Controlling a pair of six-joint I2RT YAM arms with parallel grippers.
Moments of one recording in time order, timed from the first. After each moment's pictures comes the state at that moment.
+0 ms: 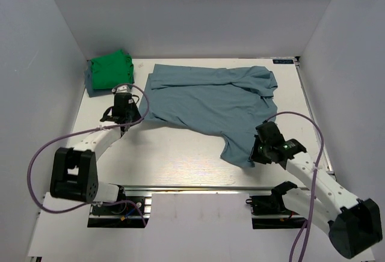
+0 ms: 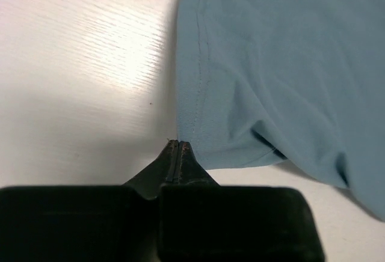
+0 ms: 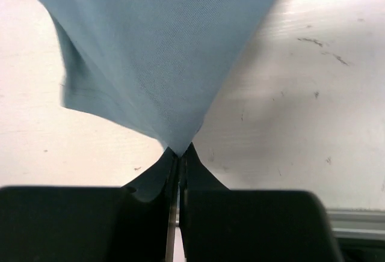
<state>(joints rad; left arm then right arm) -0.15 1.41 0.76 -0.12 -0.10 -0.47 0.47 0.92 0.54 -0.72 0.05 0.65</state>
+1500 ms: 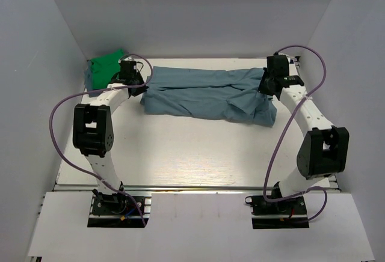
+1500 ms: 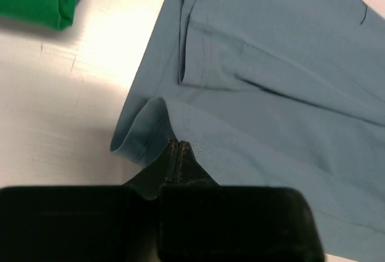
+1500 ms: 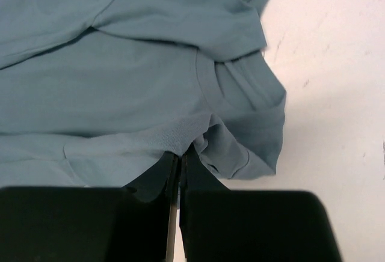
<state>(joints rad) -0.12 1.89 1.37 -0.24 -0.04 -0.50 0.18 1.56 1.33 -0.55 0.21 0.38</state>
